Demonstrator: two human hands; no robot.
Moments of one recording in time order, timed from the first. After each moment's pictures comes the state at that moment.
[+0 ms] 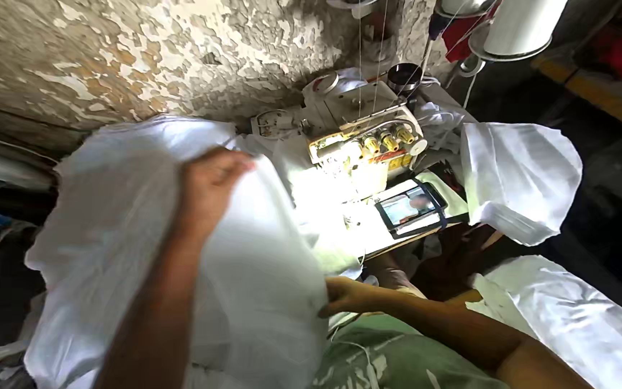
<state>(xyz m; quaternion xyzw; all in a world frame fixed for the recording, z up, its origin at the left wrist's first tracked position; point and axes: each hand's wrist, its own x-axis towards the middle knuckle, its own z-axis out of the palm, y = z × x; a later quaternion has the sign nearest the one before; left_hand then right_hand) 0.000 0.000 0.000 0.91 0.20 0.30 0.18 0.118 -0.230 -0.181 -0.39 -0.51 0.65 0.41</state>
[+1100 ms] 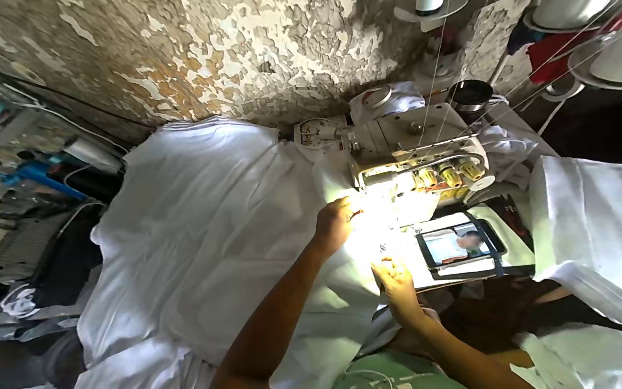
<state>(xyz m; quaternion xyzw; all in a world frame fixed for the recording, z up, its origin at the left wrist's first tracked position) 0.088 -0.017 -0.139 0.91 0.22 0.29 0.20 0.143 -0.193 -0.205 -0.56 -0.19 0.42 0.69</state>
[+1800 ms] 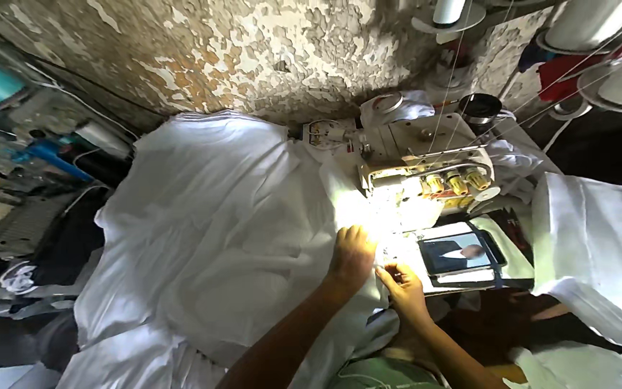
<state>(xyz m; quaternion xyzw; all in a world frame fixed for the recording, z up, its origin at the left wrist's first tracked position) 0.078 -0.085 -0.153 0.94 0.25 0.24 -0.03 0.160 -0.206 -0.208 -0.67 -0.35 0.29 0.59</state>
